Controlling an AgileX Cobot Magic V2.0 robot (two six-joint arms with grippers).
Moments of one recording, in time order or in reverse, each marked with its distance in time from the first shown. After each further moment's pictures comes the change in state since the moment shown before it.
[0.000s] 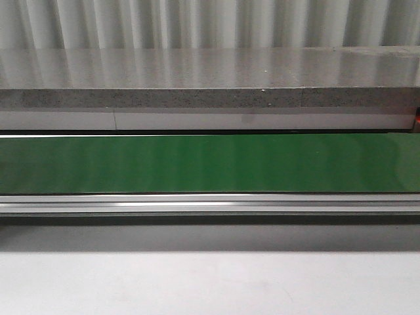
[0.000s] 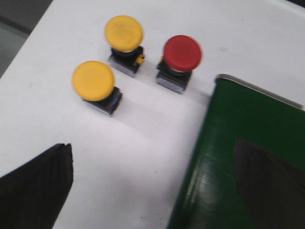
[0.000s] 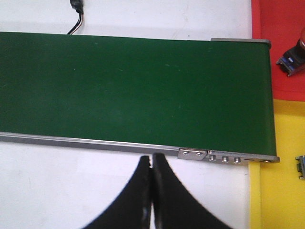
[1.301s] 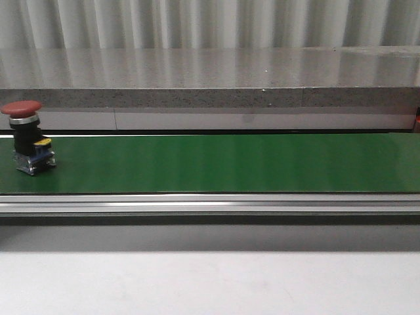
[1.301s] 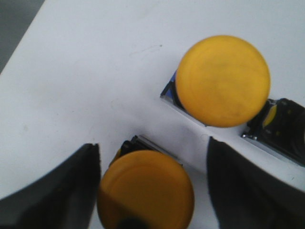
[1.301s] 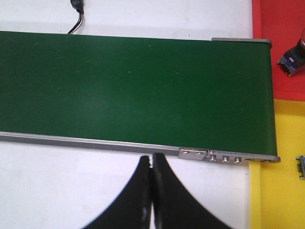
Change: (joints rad) left arm 0.065 0.510 -0.317 0.056 -0.005 0.002; right arm 0.000 0.000 0.000 0.000 0.002 0.000
